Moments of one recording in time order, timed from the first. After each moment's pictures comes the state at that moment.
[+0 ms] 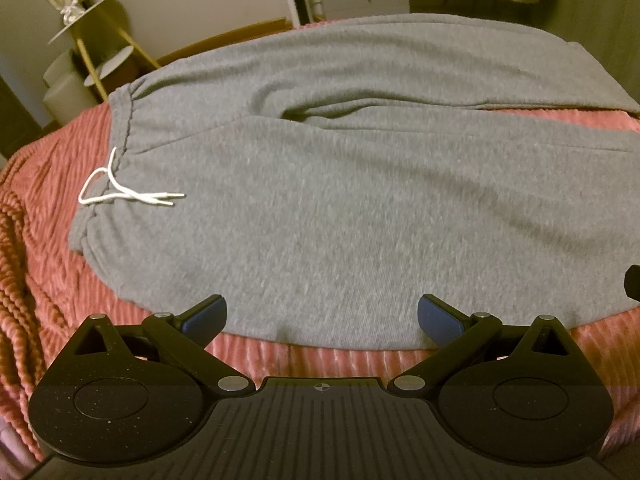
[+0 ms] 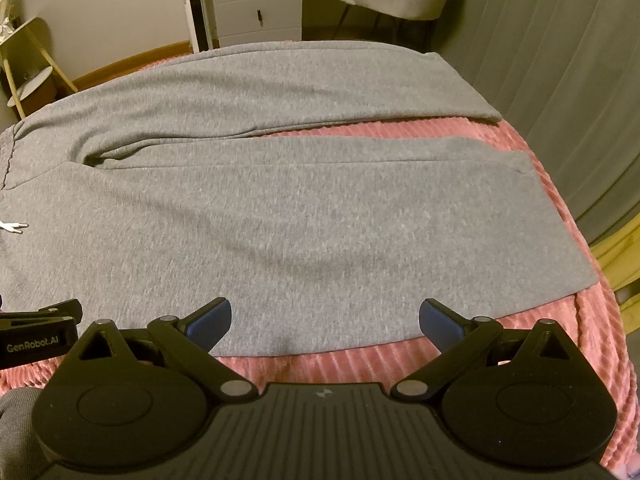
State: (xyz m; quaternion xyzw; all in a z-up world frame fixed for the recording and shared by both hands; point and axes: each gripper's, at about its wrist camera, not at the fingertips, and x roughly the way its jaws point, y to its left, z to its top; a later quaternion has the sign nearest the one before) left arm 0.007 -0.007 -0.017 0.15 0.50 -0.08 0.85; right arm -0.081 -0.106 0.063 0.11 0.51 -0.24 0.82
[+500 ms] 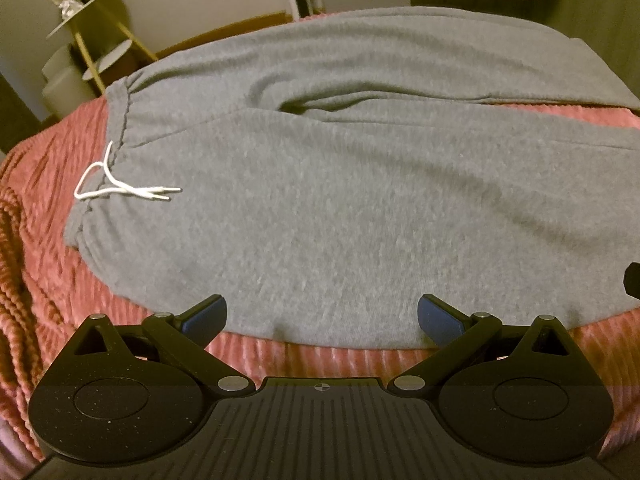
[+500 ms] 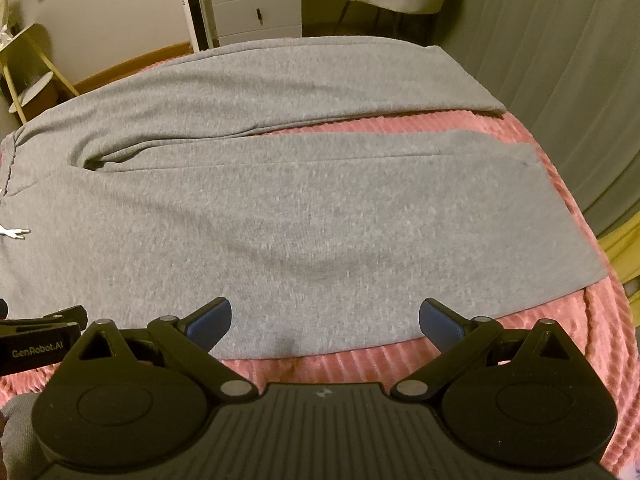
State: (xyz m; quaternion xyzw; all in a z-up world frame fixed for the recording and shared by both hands) left arm 0.011 -0.008 -0.023 0.14 0.51 -0.08 0.85; right arm -0.079 -0.111 0.057 0.13 0.51 -0.23 0.82
